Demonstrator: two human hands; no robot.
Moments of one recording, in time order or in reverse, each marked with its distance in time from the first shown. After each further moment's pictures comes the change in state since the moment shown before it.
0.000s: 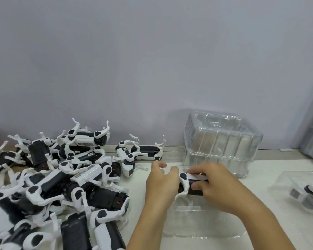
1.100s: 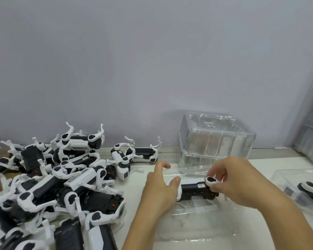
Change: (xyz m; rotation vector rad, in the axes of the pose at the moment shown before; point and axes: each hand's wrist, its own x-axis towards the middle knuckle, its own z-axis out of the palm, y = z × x) left_hand 0.004 -0.011 -0.004 0.372 -0.151 0.203; right_hand -0.011 0.027 -0.035 -0.052 0.040 0.138
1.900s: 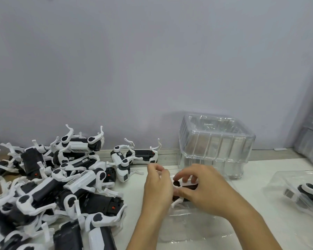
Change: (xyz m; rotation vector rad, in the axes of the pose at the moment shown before) left_hand 0.001 0.010 0.007 -0.299 0.175 -0.067; right_hand 0.006 -0.031 0.042 0.176 -0.001 -0.207
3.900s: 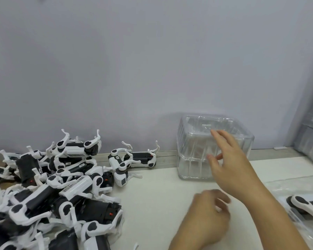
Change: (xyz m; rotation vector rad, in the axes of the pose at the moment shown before) left_hand -0.016 -0.027 0.082 0.232 -0.555 0.245; right_hand 0.015 0.027 -0.032 0.053 0.427 0.040
